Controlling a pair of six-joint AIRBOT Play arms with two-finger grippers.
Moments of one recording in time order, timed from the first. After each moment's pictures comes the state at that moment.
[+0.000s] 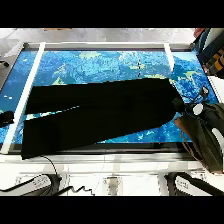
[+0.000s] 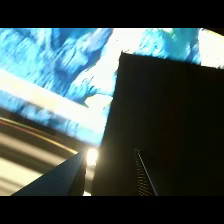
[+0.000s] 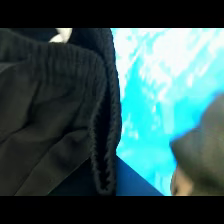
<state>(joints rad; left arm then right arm) 0.69 -1.27 1.14 1.56 -1.20 -1.30 -0.21 -1.20 0.78 -1.46 0.56 1.96</state>
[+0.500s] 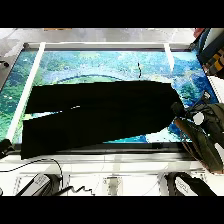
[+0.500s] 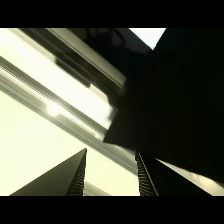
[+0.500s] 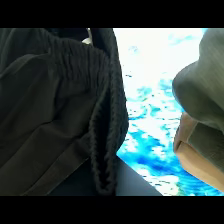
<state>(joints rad) 1.03 -1.08 0.78 1.49 -1.23 -1.18 -0.16 -1.02 0.67 -1.50 0.58 2.03</state>
